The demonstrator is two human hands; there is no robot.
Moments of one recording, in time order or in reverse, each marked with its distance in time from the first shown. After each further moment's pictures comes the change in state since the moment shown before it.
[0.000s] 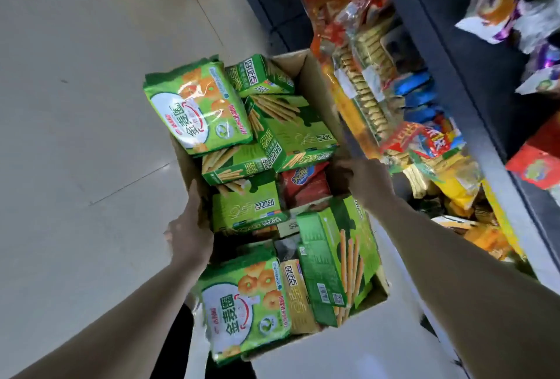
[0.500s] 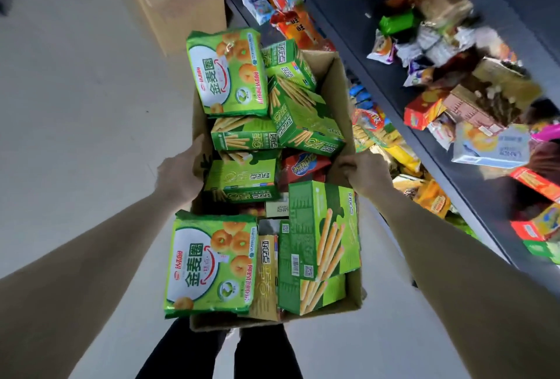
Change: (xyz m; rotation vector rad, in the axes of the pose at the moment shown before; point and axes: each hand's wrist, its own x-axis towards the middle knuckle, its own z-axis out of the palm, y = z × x) left_hand -0.167 0.031 -0.243 0.361 -0.027 0.369; right_hand -0.279 -0.054 -0.133 0.183 0.153 0.002
